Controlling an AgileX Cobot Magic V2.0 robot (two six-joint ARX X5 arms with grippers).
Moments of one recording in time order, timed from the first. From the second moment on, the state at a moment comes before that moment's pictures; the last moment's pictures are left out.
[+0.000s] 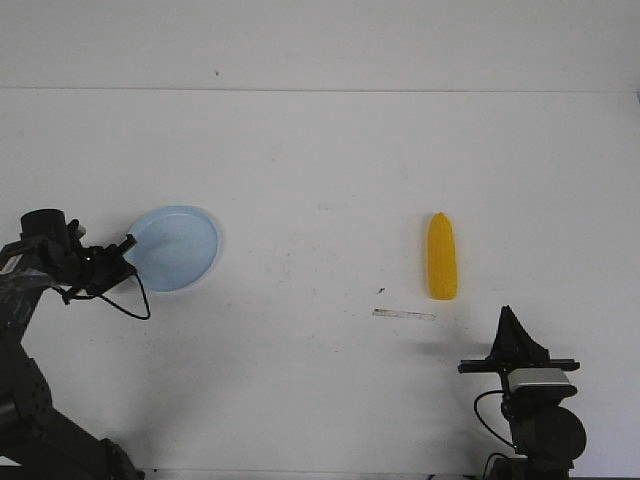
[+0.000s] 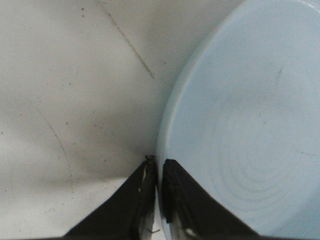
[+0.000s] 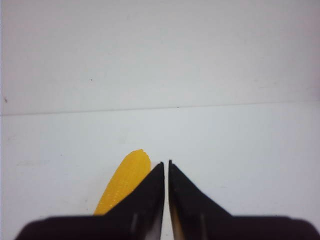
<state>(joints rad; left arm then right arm) 0.37 1.71 1.16 -0.57 0.42 -0.27 0.00 0.00 0.01 0.06 -0.05 0.08</state>
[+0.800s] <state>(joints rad) -0.16 1.61 1.16 -0.53 0.44 -0.34 0.00 0.00 0.01 0.06 -0.05 0.08</state>
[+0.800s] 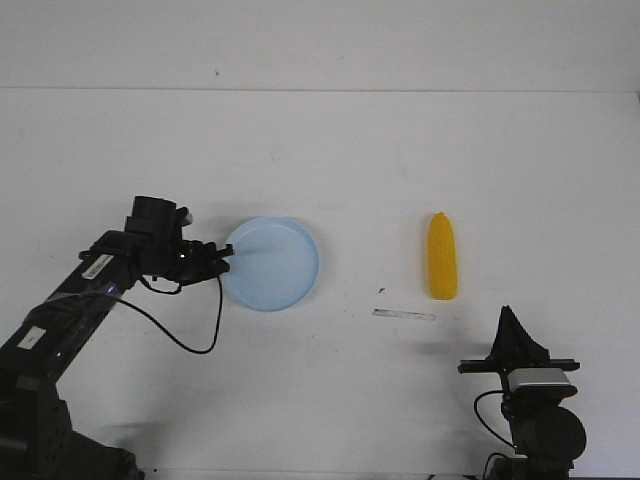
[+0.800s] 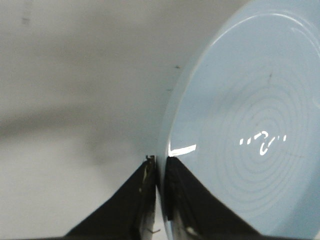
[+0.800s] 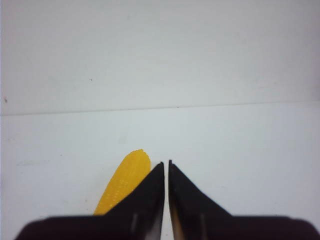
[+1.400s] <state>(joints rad) -0.34 1.71 1.16 -0.42 0.44 -0.38 0.00 0.00 0.01 0.06 -0.05 0.08</state>
